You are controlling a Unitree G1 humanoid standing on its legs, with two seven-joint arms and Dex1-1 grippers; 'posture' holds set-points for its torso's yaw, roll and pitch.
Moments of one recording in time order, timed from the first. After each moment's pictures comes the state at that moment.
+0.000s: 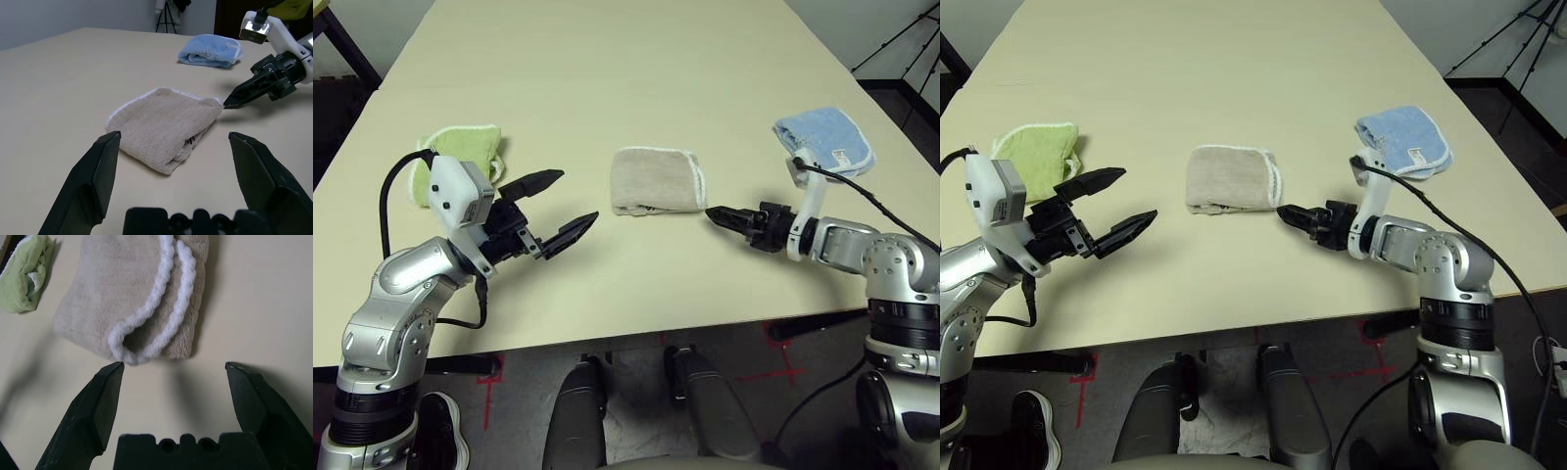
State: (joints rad) left arm -0.17 0.66 0.22 -0.45 -0.55 0.40 -0.77; right arm -0.57 -0.36 -0.22 0.03 0.68 1.17 0.44
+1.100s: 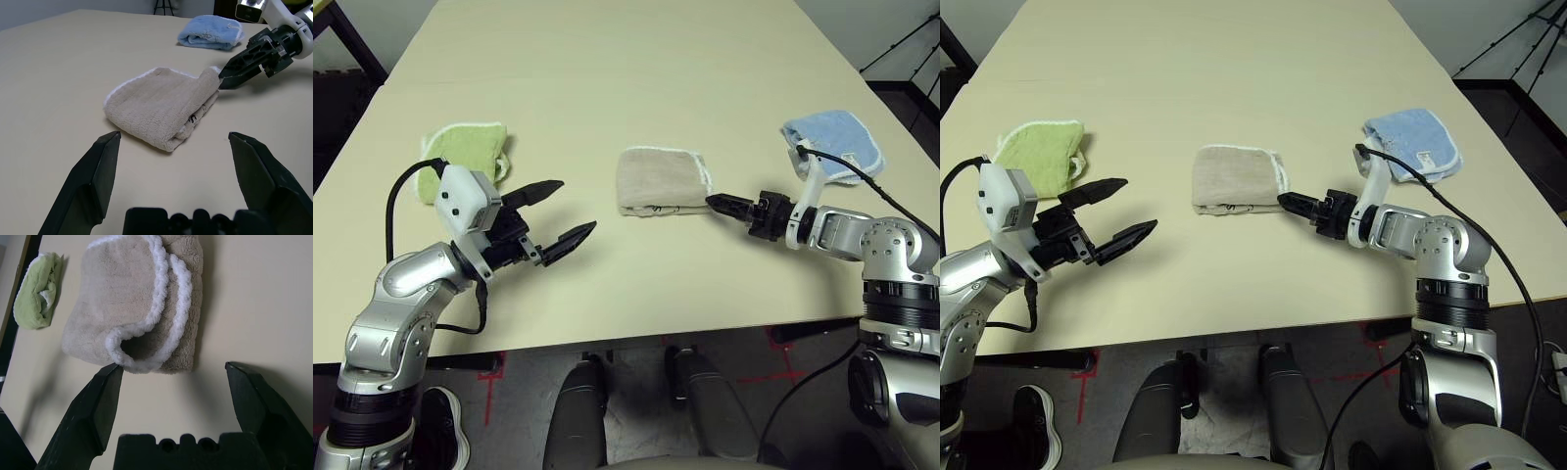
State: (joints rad) left arm -0.15 0.68 0.19 -0.41 -0.51 0.38 -0.81; right arm -0.61 -0.37 -0.32 0.12 0.73 1.27 0.43
